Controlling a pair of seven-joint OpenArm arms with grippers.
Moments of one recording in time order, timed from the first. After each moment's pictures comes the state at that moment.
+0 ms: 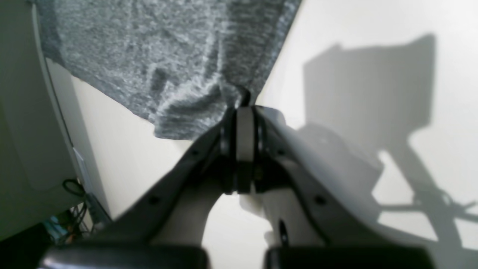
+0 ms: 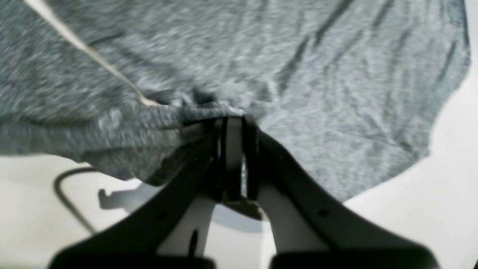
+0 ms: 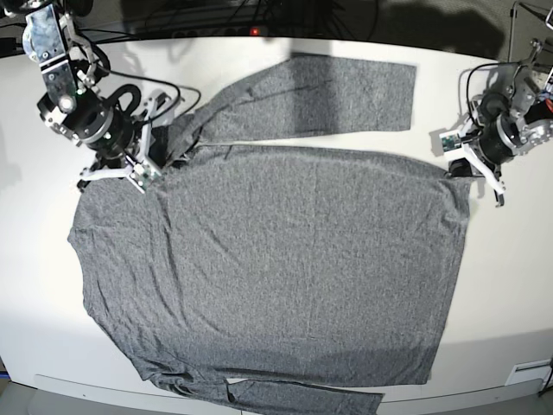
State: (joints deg) left arm 2.5 -42.4 26.6 76.9 31.9 -24.7 0.3; right arm -16.0 34.6 -5.5 104.9 4.7 24.5 -34.8
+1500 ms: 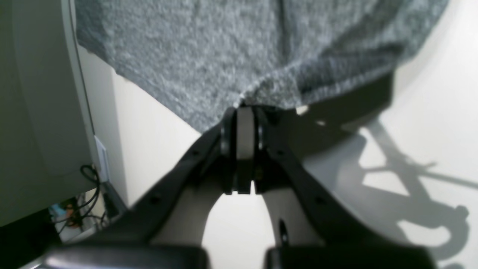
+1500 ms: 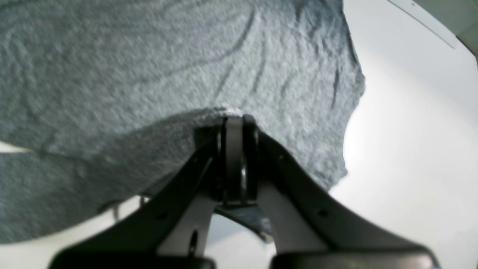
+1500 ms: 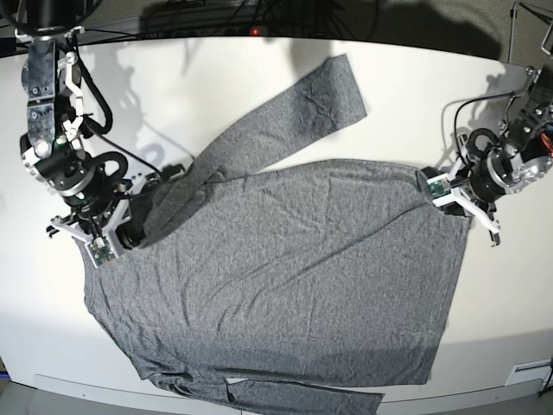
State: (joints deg) left arm -4.4 -40.1 26.7 84.0 23.3 -25.4 10.7; right arm -5.4 25.3 5.4 104.6 10.5 21.2 -36.9
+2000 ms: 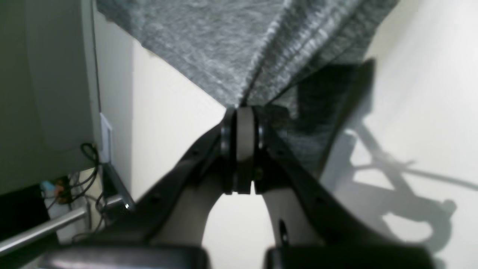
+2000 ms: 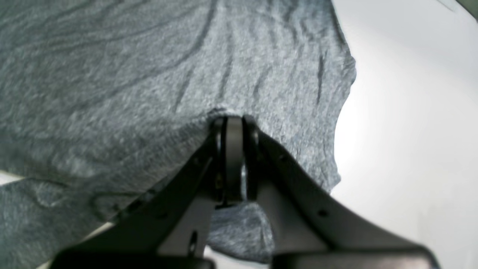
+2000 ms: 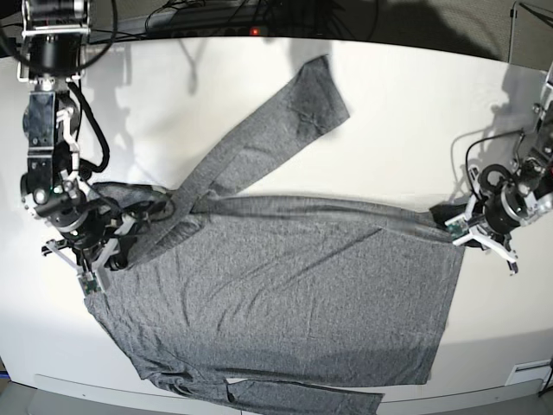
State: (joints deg) left arm -14.5 -39.4 26.7 71.6 19.2 -25.1 7.0; right arm 7.2 24.6 5.4 86.4 10.4 21.1 -36.8
